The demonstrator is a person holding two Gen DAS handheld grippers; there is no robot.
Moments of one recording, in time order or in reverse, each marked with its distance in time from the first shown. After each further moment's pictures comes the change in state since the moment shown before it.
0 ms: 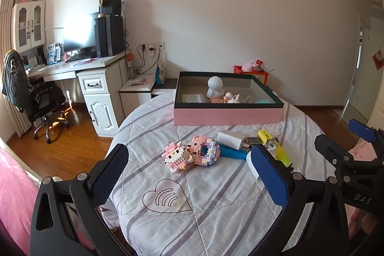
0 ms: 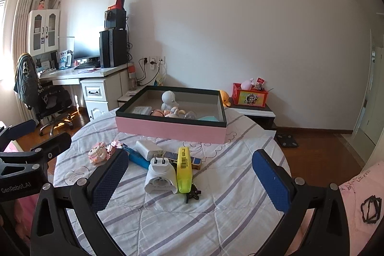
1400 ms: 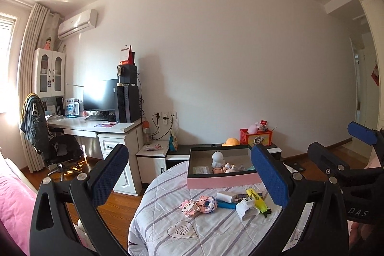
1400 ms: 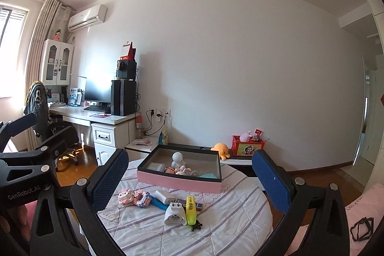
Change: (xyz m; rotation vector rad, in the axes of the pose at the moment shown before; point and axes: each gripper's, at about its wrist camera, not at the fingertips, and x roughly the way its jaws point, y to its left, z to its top) left arm -0.173 -0.010 0.036 0.032 -0.434 0.071; right arm -0.142 0.020 0.041 -0.030 -0.350 0.017
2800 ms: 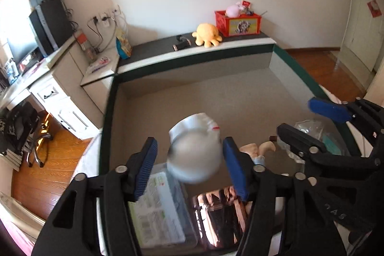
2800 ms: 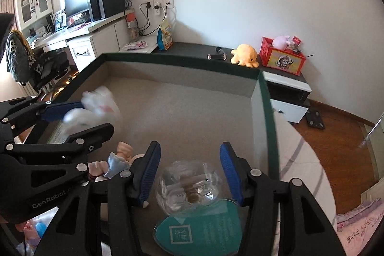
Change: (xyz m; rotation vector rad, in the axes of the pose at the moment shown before) left arm 0.454 -0.083 -0.097 0.189 0.736 -0.187; right arm 0.421 -0.060 -0.098 0.010 0.664 0.102
